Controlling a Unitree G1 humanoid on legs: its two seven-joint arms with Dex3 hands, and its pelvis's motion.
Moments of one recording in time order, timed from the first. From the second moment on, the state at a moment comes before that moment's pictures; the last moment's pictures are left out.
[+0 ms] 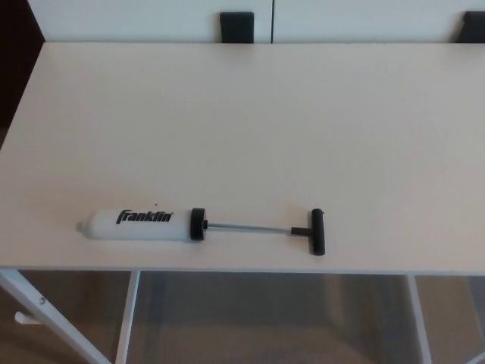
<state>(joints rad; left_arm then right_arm) 0.08 0.57 0.20 0.97 0.02 -0.25 -0.16 -0.08 -0.49 -0.03 1.17 -0.14 -0.28 0.04</state>
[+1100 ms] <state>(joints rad) 0.32 0.61 0.62 0.35 -0.12 -0.25 -0.18 -0.09 -0.49 -0.05 1.17 -0.13 -0.28 0.06</state>
